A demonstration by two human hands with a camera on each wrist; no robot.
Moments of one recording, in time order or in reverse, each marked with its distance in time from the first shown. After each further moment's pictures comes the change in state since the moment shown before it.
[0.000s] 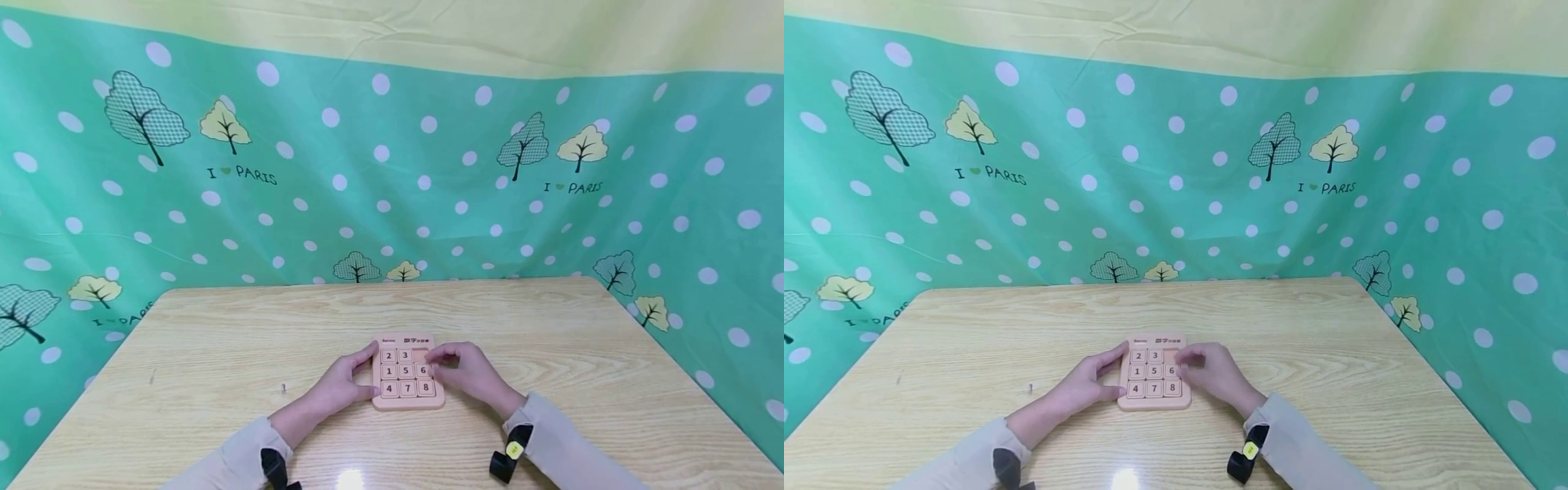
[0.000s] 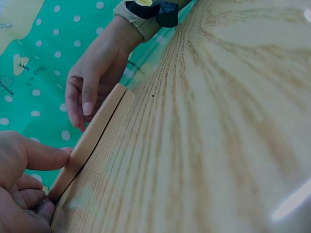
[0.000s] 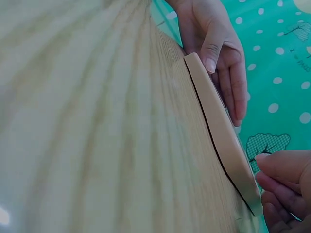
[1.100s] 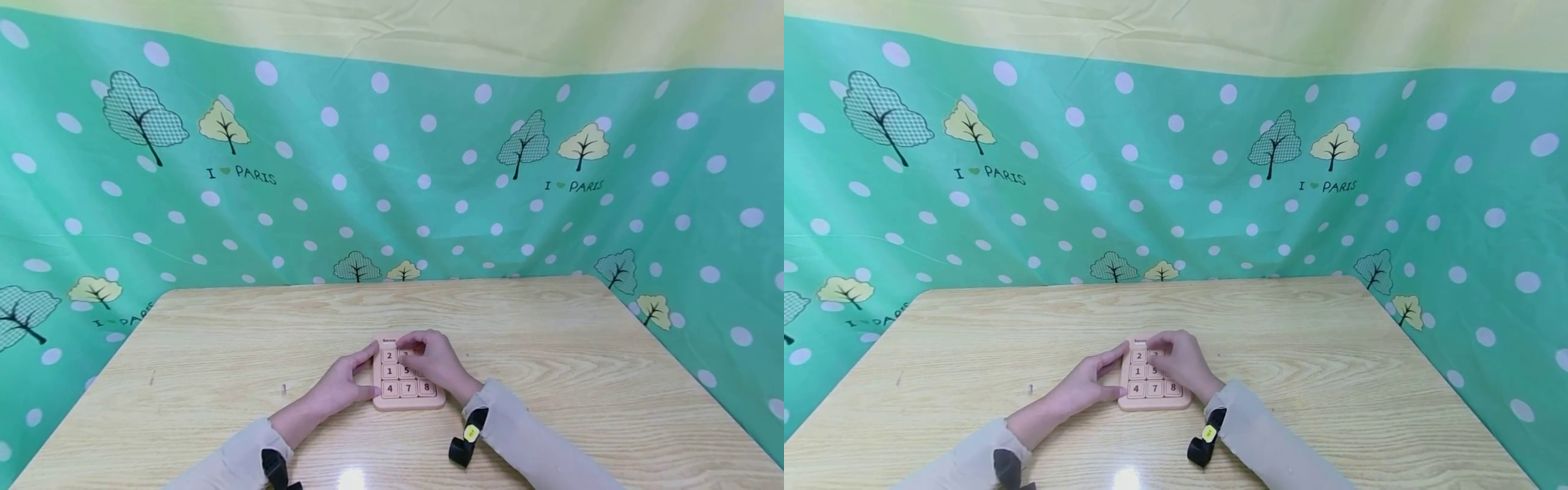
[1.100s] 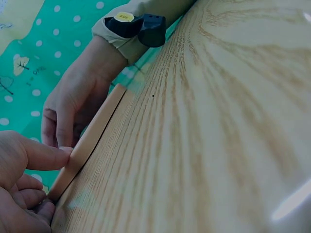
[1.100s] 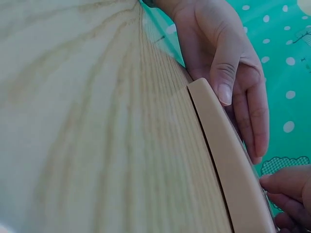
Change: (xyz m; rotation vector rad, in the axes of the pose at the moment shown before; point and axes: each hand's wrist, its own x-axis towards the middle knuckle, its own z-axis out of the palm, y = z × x) left_hand 0.000 -0.003 -0.002 0.044 -0.018 0.008; right_hand 0.037 -0.019 0.040 0.072 0.032 -0.008
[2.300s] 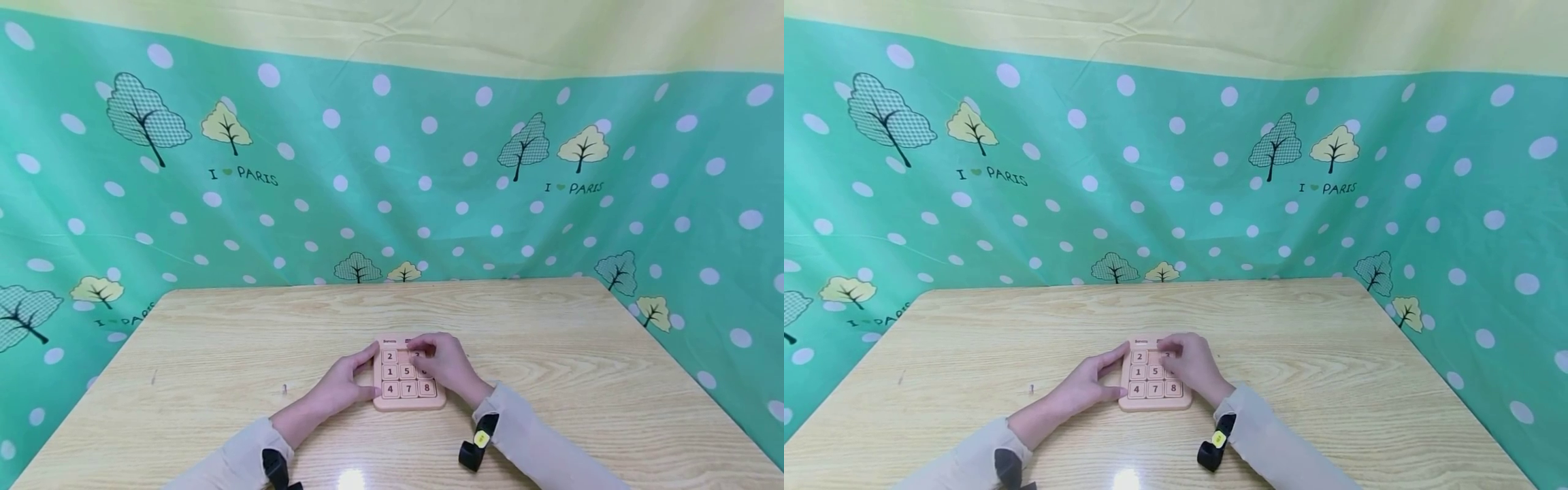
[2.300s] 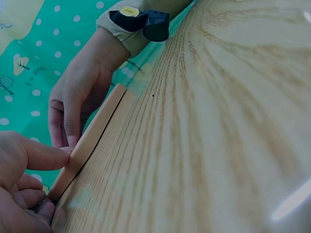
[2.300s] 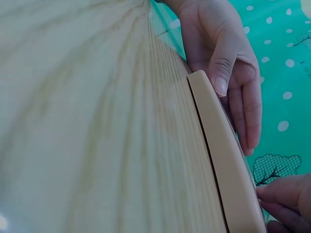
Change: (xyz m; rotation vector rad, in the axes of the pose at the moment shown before) left_hand -0.001 0.003 0.001 -0.004 0.019 -0.007; right_hand -0.010 -0.001 -0.011 -0.087 0.060 0.006
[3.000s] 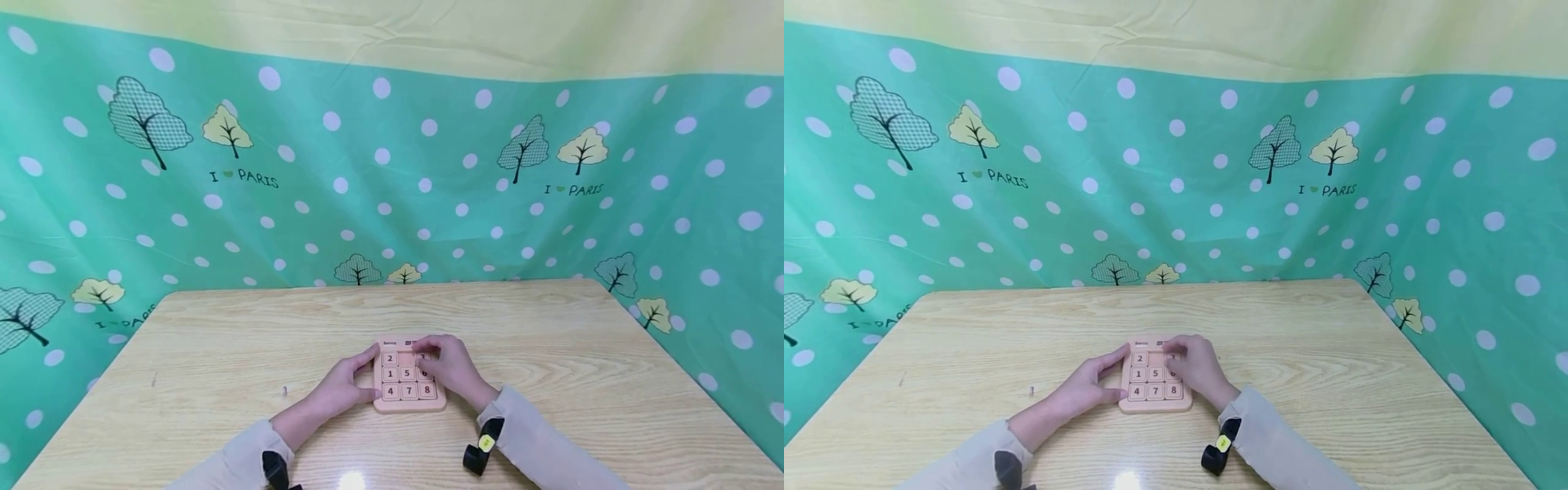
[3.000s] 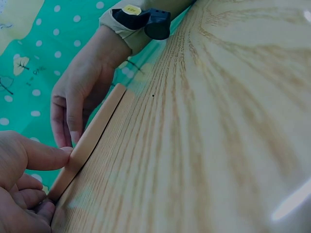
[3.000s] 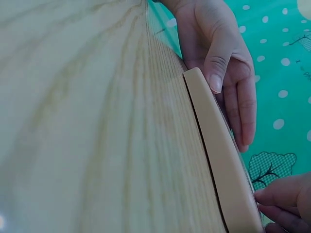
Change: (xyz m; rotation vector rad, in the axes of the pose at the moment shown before) left_hand 0.000 -0.001 0.000 0.000 -0.008 0.008; right_hand -0.003 0.004 -0.004 -0.003 0.026 0.010
